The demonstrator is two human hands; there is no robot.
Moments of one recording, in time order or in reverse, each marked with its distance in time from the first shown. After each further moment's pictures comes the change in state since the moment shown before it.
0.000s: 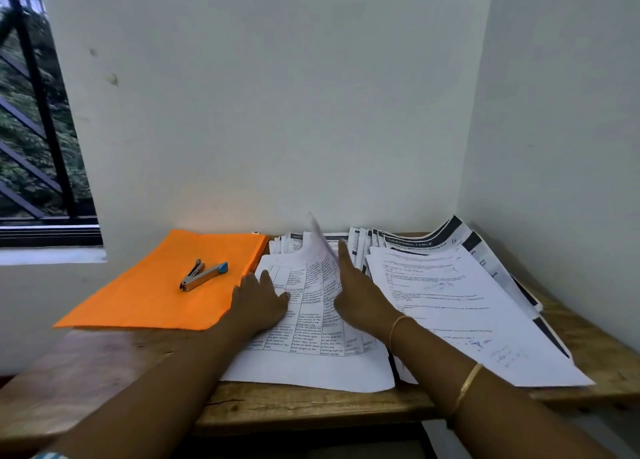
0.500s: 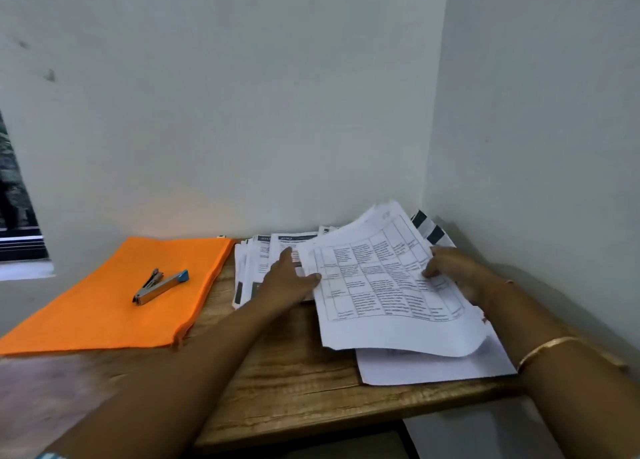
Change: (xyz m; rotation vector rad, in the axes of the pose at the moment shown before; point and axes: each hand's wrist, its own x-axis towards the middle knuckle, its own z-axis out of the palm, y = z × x) left_hand -0.016 0.097 -0.015 -0.558 0.002 0.211; right_hand -0.017 0.117 -0.137 0.379 0.189 0.593
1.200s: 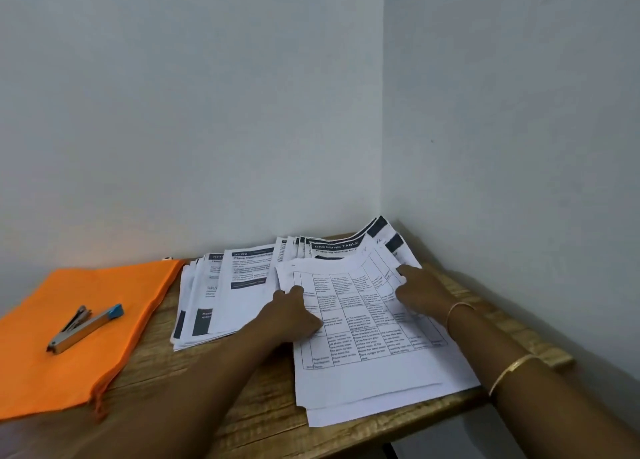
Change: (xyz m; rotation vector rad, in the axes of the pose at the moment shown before) left_hand 0.014 0.036 0.060 0.401 -0.332 -0.048; right_hand 0.018 0.045 -0.005 -0.337 0.127 -0.111
